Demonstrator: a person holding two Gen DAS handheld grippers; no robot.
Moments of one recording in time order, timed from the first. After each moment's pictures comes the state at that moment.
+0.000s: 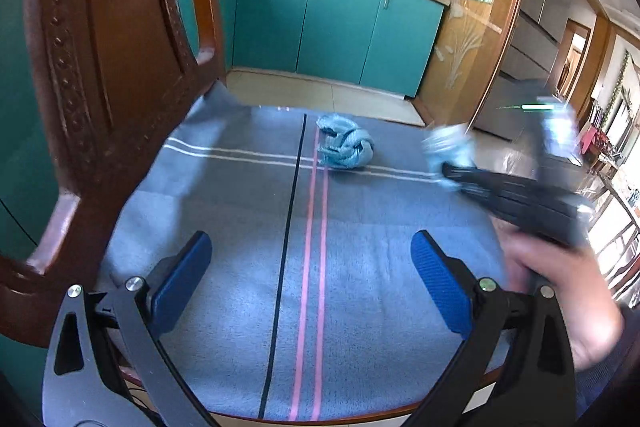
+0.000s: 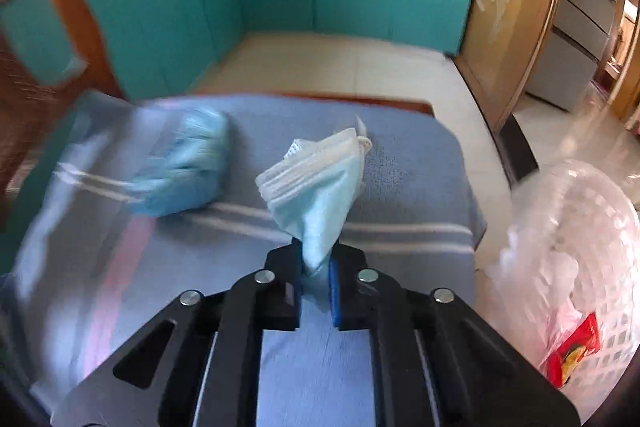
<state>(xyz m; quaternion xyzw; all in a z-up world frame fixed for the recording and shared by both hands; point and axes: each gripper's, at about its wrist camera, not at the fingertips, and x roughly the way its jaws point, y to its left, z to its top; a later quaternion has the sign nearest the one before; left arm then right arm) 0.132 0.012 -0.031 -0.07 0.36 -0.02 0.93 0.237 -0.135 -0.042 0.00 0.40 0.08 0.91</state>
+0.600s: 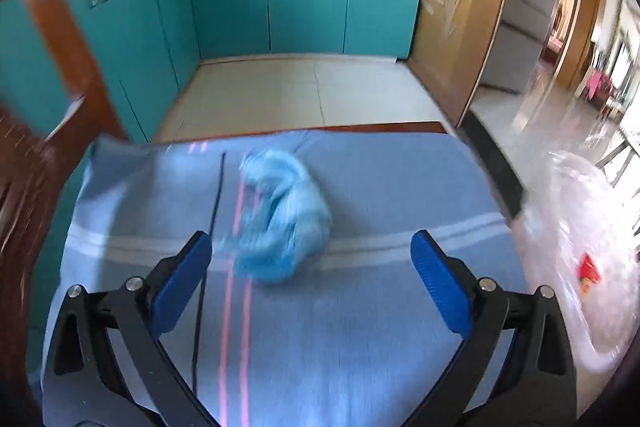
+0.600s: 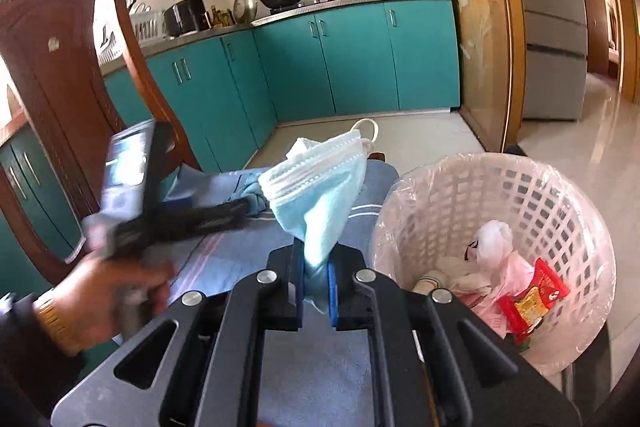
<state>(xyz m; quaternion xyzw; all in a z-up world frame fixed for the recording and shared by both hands) 0.314 -0.075 -0.062 0.02 0.42 -0.03 0.91 0.115 -0.218 0.020 0.08 0.29 0.12 0.94</state>
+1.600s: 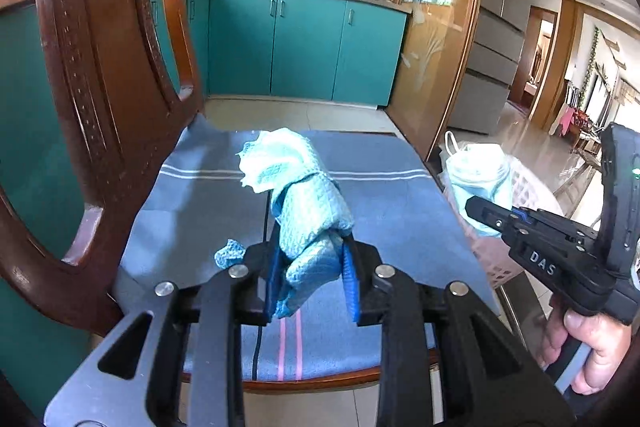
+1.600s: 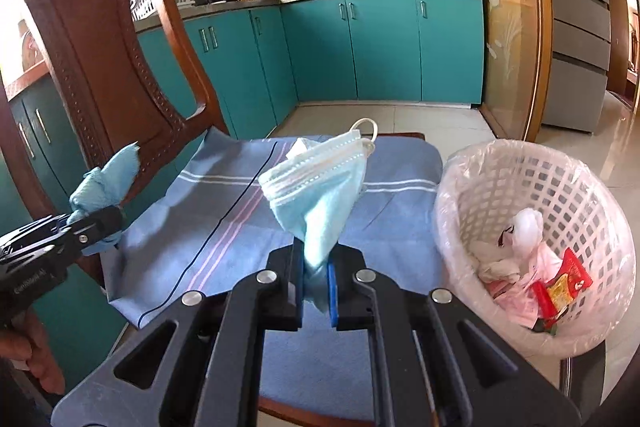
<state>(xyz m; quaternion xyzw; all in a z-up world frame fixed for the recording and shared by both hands) 0.072 0.005 0.002 -0.04 0.32 -0.06 0.95 0.099 -0.158 0.004 0.04 0.32 0.14 0.94</state>
